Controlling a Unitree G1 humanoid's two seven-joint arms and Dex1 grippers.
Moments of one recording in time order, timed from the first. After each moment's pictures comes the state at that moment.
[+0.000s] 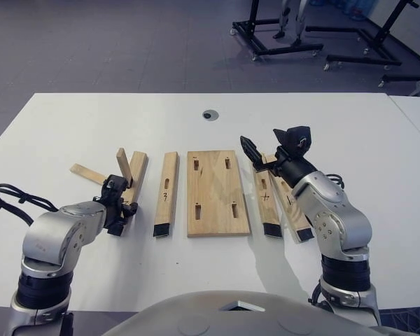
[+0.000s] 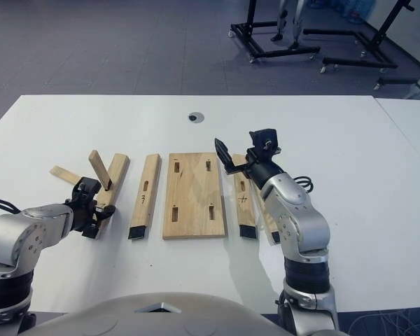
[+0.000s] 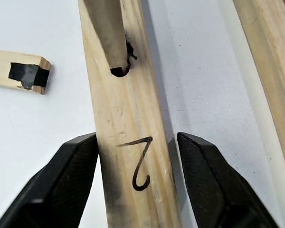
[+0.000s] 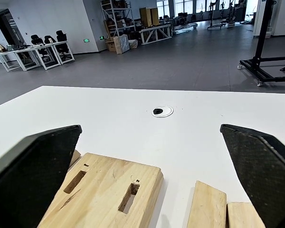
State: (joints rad) left arm -0.02 0.51 0.09 -0.59 -0.39 1.58 -0.12; right arm -0.11 -0.20 -0.05 -0.43 0.39 0.67 0.22
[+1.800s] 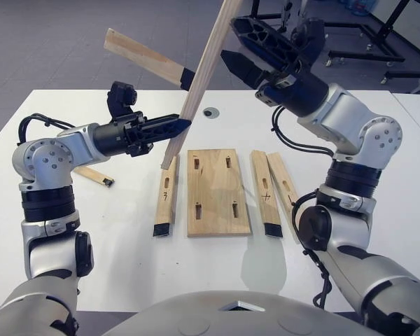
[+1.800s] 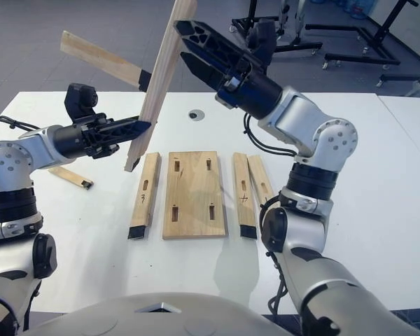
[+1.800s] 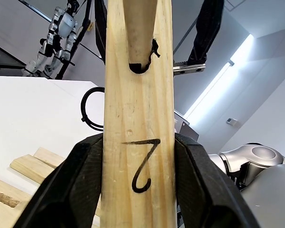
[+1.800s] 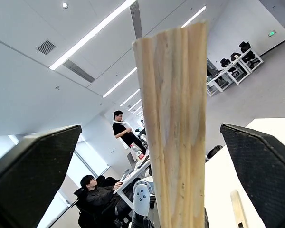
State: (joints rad) left arm -0.56 0.49 0.24 -0.03 -1.00 1.24 -1.04; right arm -0.77 -0.15 -0.38 0.01 1.61 1.20 0.07
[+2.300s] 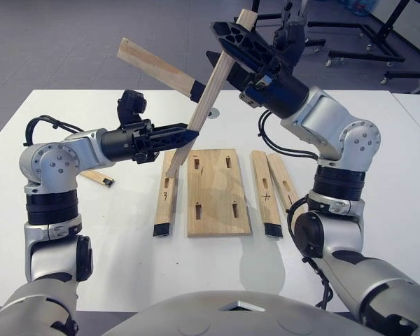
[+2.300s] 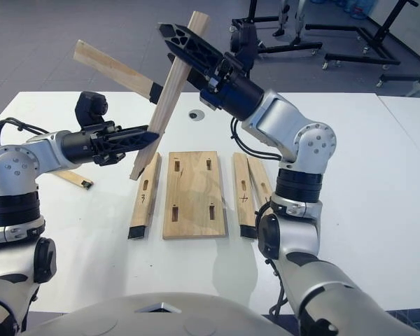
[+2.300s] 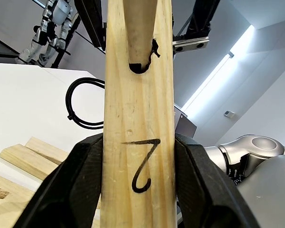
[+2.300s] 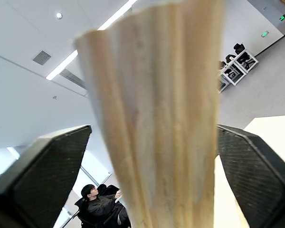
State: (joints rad) left arm -0.54 0.49 0.19 -0.07 -1.01 1.24 -1.03; right arm -0.75 -0.14 -0.28 0.01 1.63 1.07 0.04
